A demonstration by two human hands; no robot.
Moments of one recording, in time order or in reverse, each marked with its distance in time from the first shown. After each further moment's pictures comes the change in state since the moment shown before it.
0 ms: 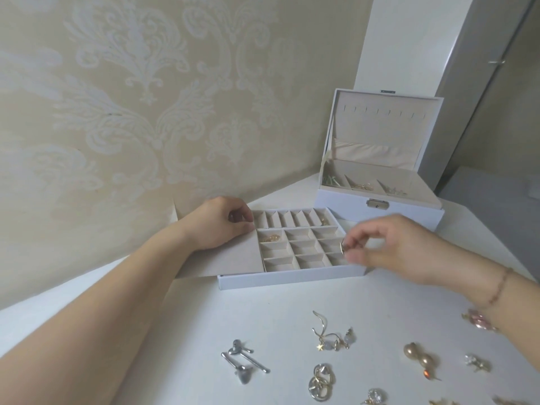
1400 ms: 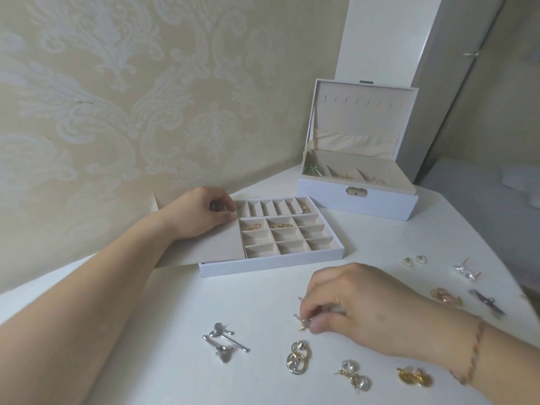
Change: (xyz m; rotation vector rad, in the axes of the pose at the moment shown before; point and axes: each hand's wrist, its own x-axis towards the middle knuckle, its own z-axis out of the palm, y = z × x) left_hand 0.000 0.003 0.000 -0.018 0.012 -0.013; right_hand -0.060 -0.031 0.046 -0.344 -0.237 -0.235
